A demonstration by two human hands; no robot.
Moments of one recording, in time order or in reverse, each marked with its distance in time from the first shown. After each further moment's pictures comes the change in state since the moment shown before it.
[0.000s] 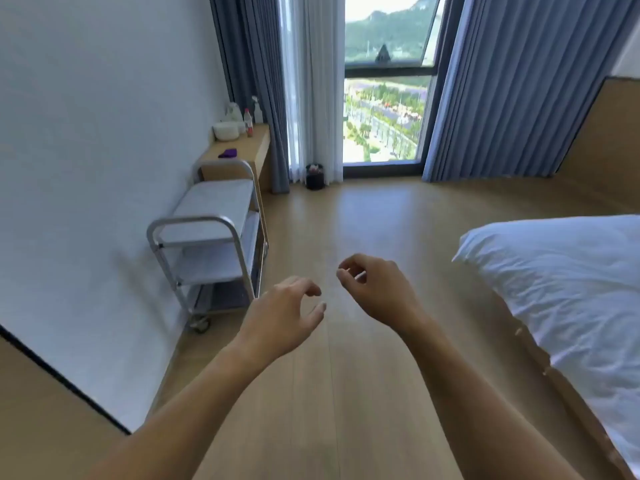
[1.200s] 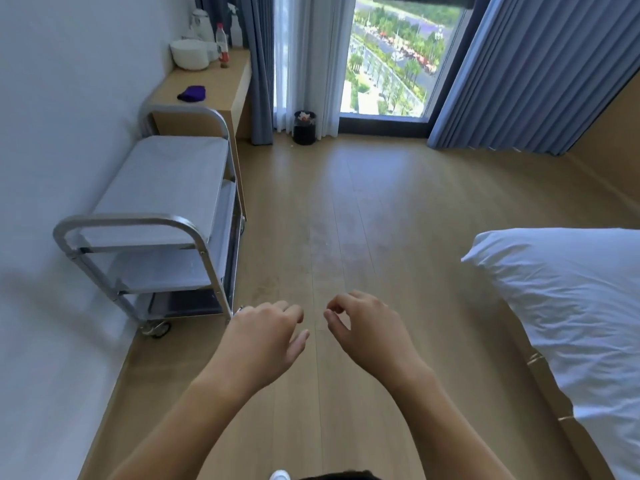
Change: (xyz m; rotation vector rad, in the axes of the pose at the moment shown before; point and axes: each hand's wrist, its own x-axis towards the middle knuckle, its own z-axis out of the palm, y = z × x) left_hand 0.297 -0.214 0.070 0.238 -0.226 0.062; right_hand 0.305 0.066 0.145 -0.281 -0.222 0.032
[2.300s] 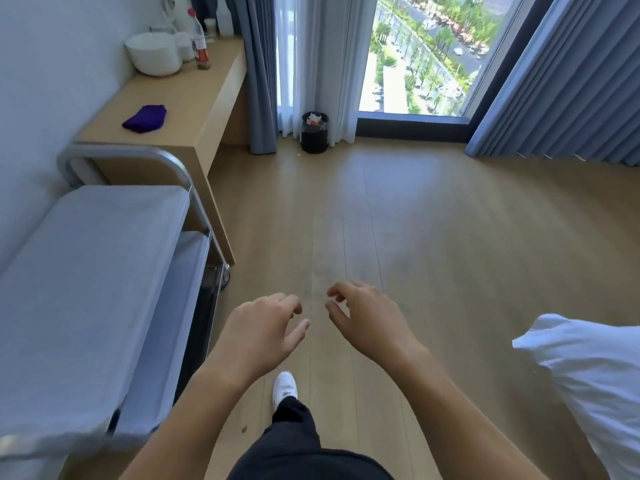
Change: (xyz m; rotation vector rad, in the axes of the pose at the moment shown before) left_hand 0.534 -0.151 0.047 -0.106 -0.088 -0.152; right_hand 0.541 0.194 0.002 0.063 -0.133 -0.019
